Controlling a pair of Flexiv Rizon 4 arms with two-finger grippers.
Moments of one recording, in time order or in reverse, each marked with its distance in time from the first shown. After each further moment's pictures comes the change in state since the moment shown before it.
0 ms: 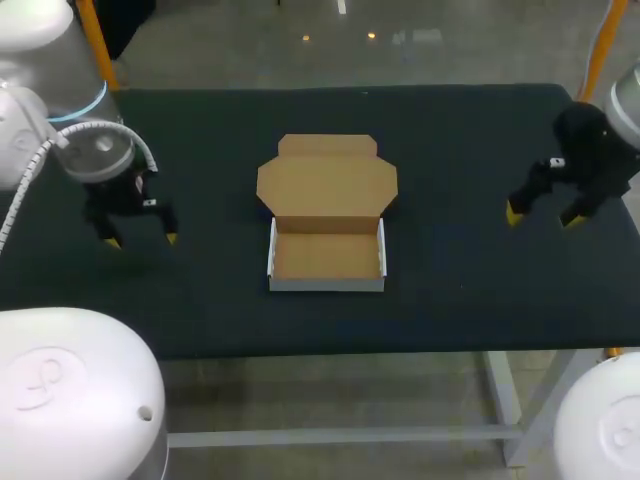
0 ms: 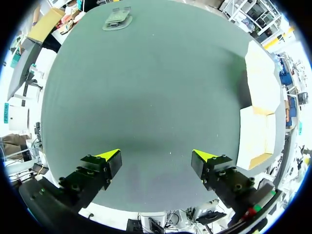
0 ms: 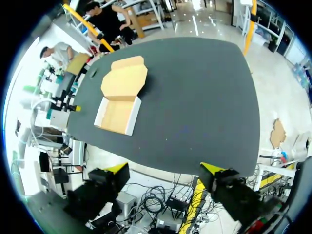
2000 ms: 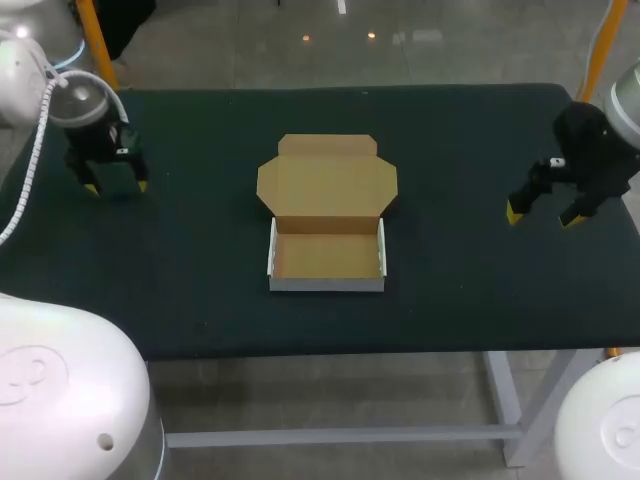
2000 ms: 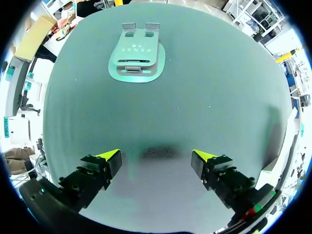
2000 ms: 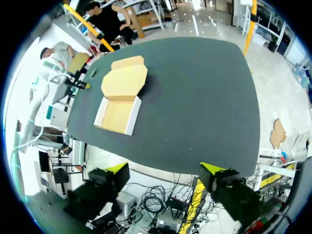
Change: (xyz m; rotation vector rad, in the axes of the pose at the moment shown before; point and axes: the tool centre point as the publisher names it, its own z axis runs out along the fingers) left arm -0.088 -0.174 0.052 -0.006 -0.015 0.023; right arm 0.000 0.000 0.000 0.001 0.001 0.000
